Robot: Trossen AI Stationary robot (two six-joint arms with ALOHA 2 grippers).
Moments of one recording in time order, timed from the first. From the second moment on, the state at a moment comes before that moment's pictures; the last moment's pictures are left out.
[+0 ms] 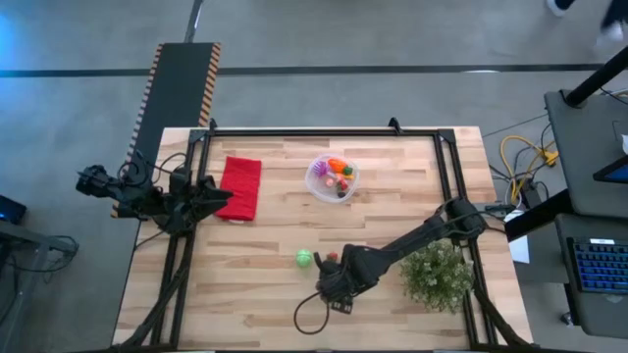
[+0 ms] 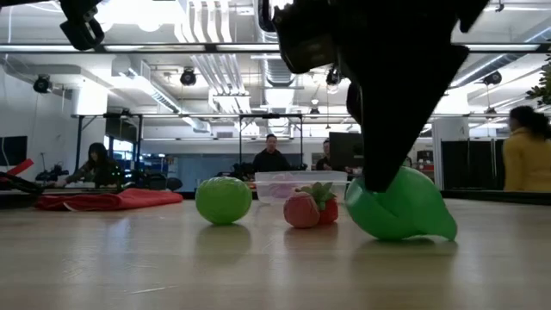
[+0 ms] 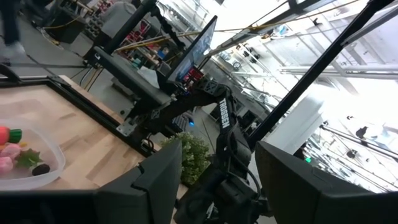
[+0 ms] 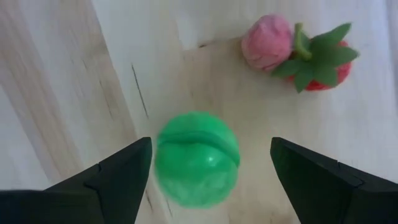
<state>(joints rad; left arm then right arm) -0.39 0.28 0.41 0.03 -0.42 -0.65 0.46 2.12 1.64 -0.92 0.09 0.72</state>
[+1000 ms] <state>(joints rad) -0.39 0.29 0.41 0.03 -0.42 -0.65 0.44 2.12 1.56 -0.85 0.04 0.72</state>
